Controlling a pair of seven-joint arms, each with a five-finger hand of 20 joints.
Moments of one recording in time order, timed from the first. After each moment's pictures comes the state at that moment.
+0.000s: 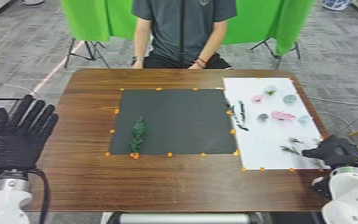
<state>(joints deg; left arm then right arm) 131.7 -56.9 -104.8 -125.8 5.8 11.1 21.3 -119.5 -62.2 100.6 -119.2 -136.2 -9.5 37.6</state>
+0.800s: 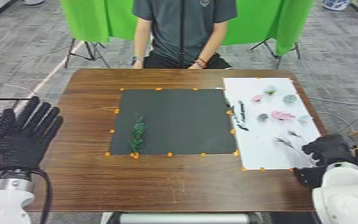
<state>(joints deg) 131.4 -56.4 -104.3 -125.3 6.0 11.3 19.7 -116.4 -60.1 96.2 -123.3 -110.3 11.4 50.0</state>
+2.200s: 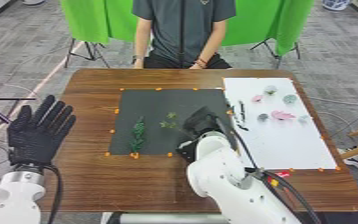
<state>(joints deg) 127.7 -54.0 -100.1 -125.1 3.7 14.5 18.7 -78.8 -74.3 46.4 -105.6 -117.2 16.1 59.3</state>
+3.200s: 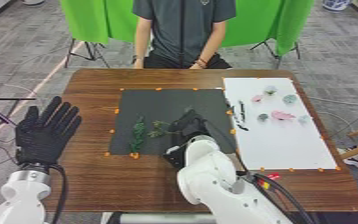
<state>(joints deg) 126.2 -53.7 -98.1 -123.8 2.1 13.7 18.7 -78.7 -75.0 43.6 -107.7 -114.8 16.8 58.6</state>
